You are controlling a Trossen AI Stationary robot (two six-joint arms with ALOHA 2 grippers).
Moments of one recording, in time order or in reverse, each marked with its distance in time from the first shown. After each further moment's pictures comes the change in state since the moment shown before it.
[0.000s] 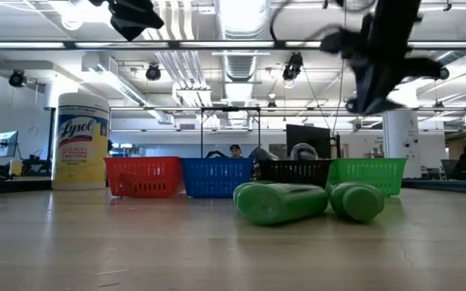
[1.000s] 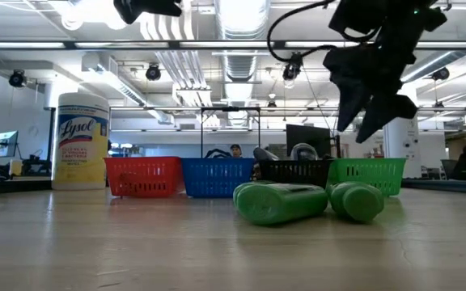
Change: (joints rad) left arm 0.007 0.008 0.087 0.043 -0.314 -0.089; right arm -0.128 -0.076 -0.276 0.441 -0.184 -0.404
